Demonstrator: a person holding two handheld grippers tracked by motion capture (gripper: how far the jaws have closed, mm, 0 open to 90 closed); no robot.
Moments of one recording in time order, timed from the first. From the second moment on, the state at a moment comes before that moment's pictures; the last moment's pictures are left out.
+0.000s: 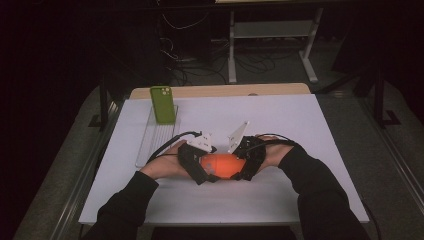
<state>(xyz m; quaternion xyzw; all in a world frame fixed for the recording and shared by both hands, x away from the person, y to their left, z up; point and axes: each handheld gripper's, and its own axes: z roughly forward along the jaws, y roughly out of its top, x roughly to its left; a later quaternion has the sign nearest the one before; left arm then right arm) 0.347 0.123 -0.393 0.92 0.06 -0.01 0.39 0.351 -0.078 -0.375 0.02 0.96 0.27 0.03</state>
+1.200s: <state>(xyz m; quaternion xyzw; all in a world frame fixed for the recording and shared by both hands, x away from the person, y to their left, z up) 0.353 0.137 -0.391 0.92 0.09 -0.03 0.38 0.355 -0.079 -0.360 0.05 0.96 0.29 0.01</state>
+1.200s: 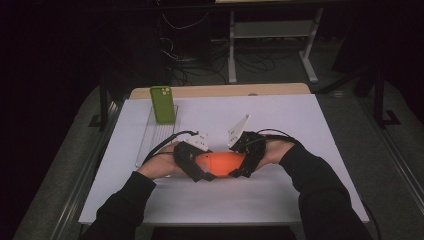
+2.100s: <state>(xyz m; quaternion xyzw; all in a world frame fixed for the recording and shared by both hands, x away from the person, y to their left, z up) 0.352 0.159 -0.388 0.88 0.27 0.05 0.38 0.343 -0.128 -0.389 0.32 0.84 0.43 0.11</state>
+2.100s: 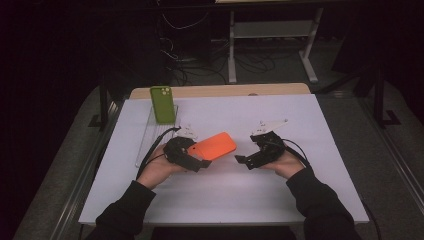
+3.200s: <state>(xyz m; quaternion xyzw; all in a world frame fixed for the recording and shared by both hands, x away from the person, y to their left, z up) 0.354 0.161 -0.386 0.88 0.28 0.05 0.38 0.312 -0.108 -0.405 0.19 0.86 0.35 0.33</state>
